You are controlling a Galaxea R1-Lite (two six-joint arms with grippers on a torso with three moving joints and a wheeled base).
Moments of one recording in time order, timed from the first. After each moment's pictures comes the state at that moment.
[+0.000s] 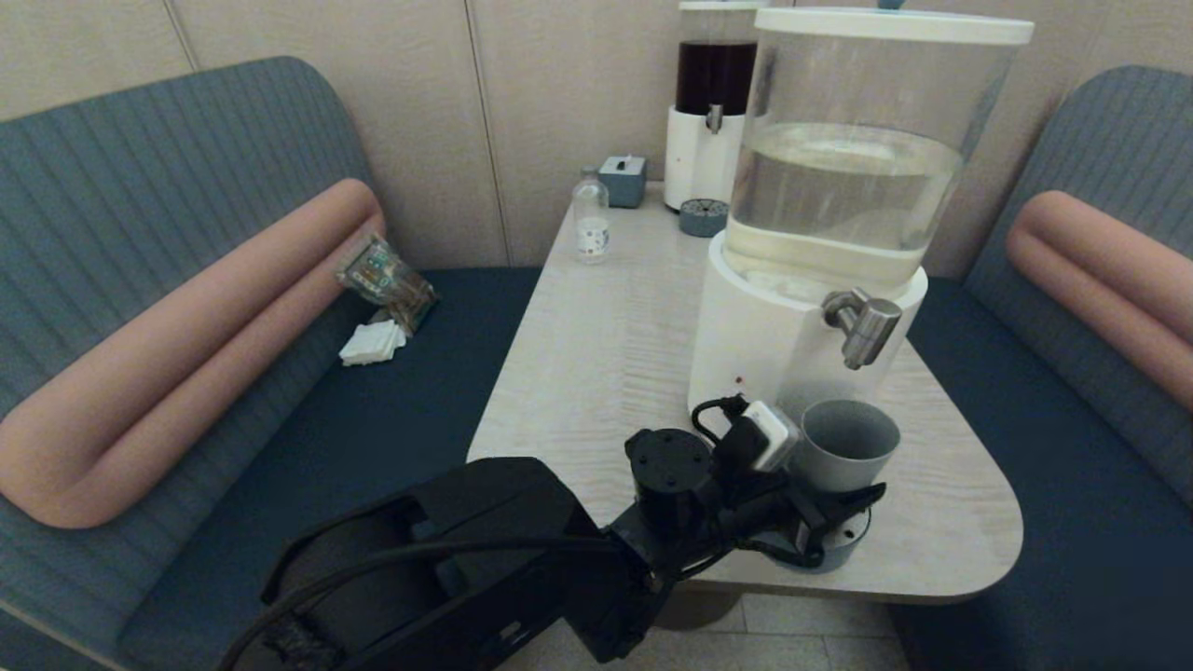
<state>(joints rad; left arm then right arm) -0.86 2.52 -1.33 -1.41 -0.38 0.03 0.00 0.00 -0.06 0.14 -0.04 0.02</state>
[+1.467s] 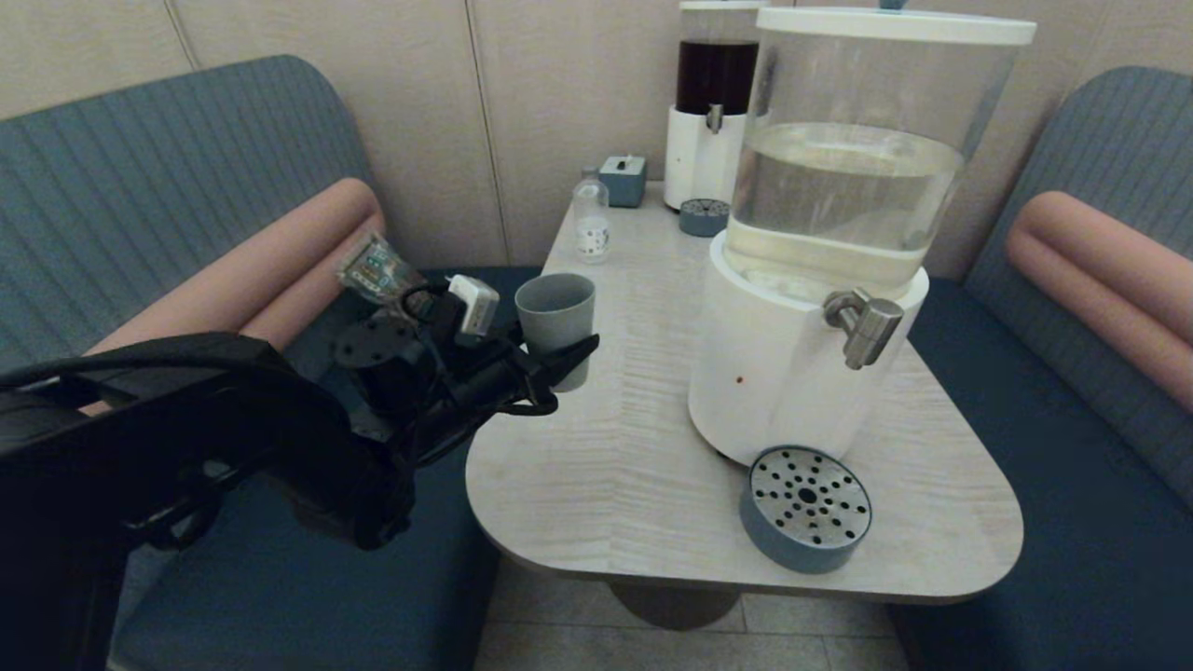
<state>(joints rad) -0.32 2.24 -0.99 -1.52 -0.50 -0.03 0.00 0.00 -0.06 0.14 -0.04 0.02</state>
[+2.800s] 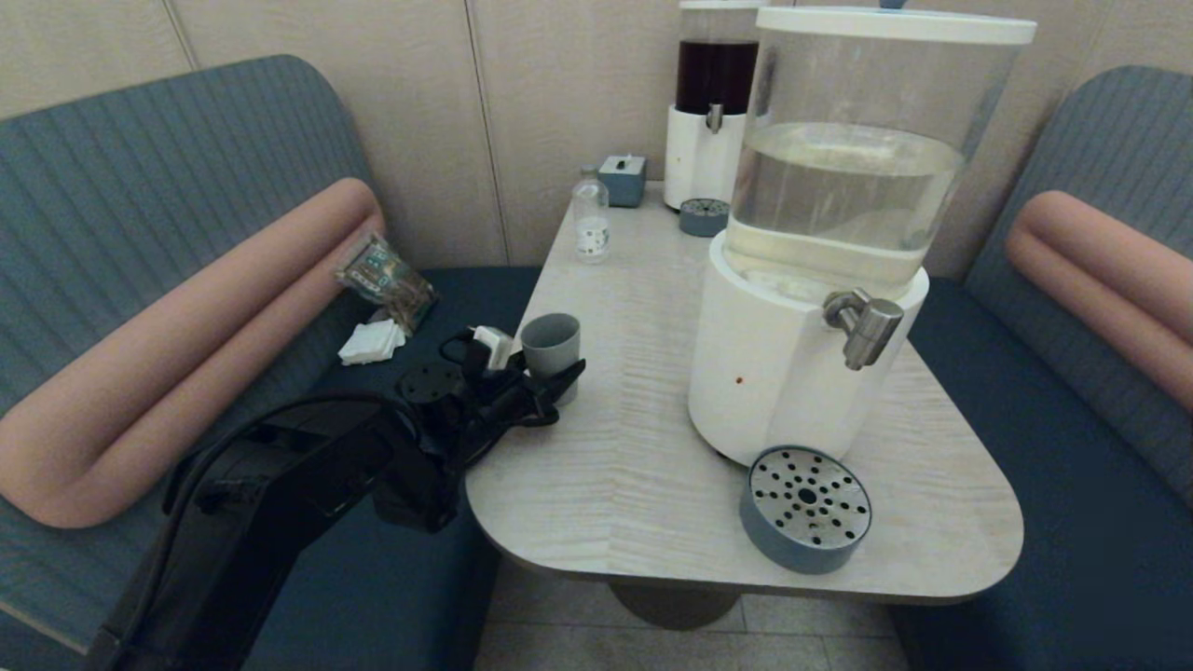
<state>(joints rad) -0.24 2.65 -1.40 -1.53 -0.48 -0.04 0.00 0.00 -0.06 0.14 -0.04 0.02</state>
